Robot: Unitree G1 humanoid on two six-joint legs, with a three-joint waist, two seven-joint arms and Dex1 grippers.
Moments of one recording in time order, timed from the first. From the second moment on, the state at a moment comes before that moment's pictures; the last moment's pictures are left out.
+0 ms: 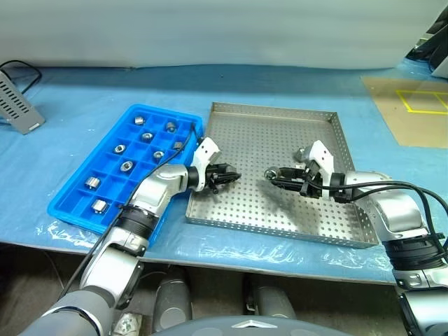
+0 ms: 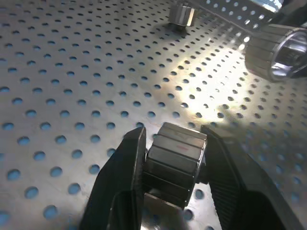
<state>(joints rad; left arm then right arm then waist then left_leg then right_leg) -0.68 0.23 -0.28 0.45 -0.21 0.34 -0.83 -0.31 -0.71 0.04 -0.06 0.35 0.55 1.00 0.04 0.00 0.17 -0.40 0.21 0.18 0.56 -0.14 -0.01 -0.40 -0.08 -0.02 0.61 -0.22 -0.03</state>
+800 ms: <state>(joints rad) -0.69 0.23 -0.24 0.49 -0.12 0.20 -0.92 -0.24 -0.69 0.06 -0.11 0.31 0.53 0.96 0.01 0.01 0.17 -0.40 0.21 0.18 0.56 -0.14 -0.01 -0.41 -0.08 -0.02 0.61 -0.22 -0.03</state>
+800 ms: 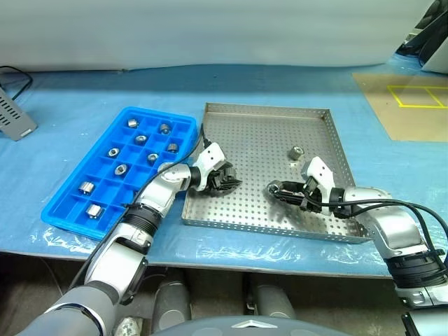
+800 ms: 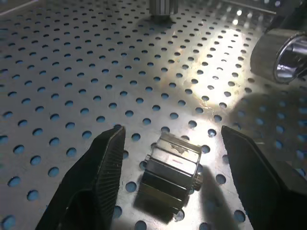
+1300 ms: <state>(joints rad) -0.49 0.58 0.02 -0.06 -0.43 0.60 -1.01 -0.52 -0.55 0.12 -0.13 0.39 0.61 0.97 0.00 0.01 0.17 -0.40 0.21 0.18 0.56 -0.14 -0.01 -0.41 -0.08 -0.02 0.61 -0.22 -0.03</state>
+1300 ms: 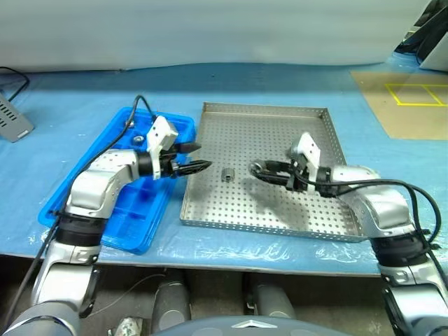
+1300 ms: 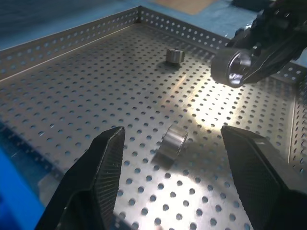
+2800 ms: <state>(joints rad) -0.08 0.71 0.39 -0.44 -0.68 0.76 -0.72 -0.95 -0.16 0.20 0.33 0.20 0.45 1.05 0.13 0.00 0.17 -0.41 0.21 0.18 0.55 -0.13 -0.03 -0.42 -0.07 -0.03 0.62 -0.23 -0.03</state>
